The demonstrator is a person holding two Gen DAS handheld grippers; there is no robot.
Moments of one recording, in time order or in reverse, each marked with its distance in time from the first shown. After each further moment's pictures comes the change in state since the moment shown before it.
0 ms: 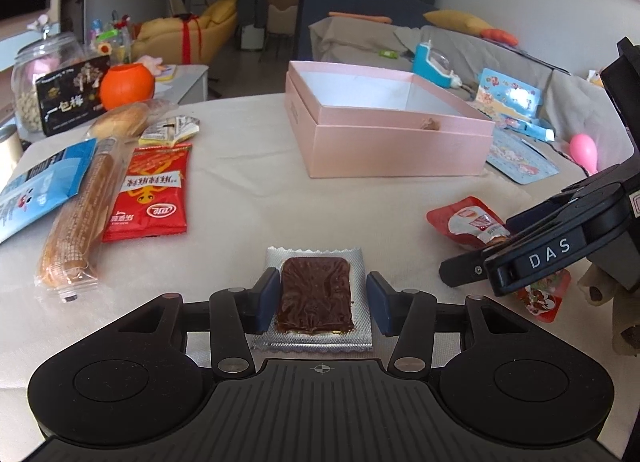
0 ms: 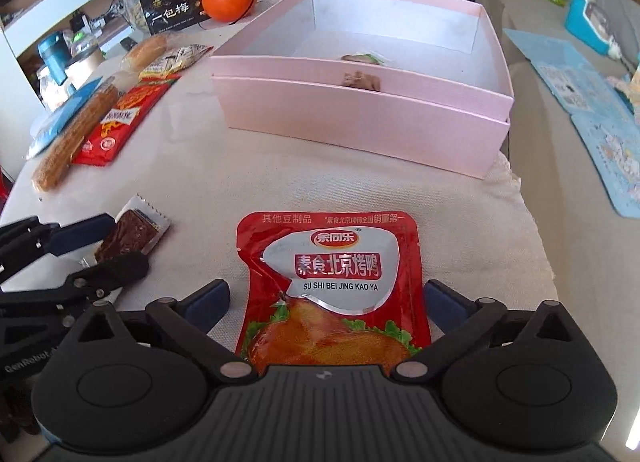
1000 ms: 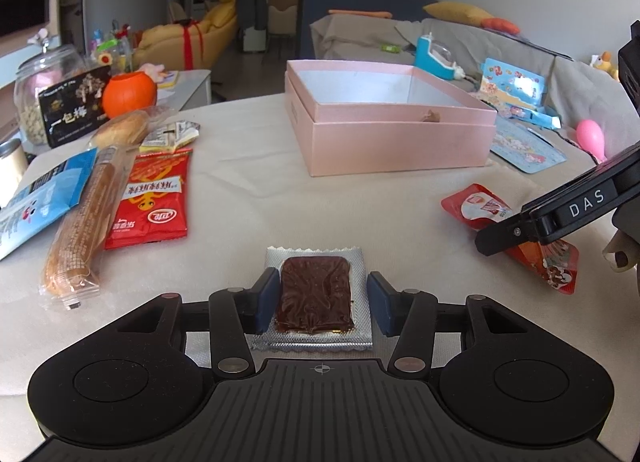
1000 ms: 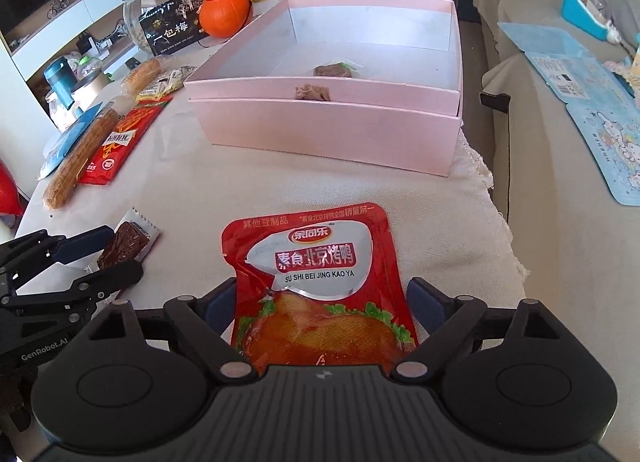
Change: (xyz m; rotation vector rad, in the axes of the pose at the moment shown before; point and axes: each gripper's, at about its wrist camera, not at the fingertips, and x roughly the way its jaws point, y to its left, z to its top) left arm 0.003 -0.009 0.000 0.046 0.009 0.041; right arm -0.013 -0.041 -0.003 0.064 -0.020 0.083
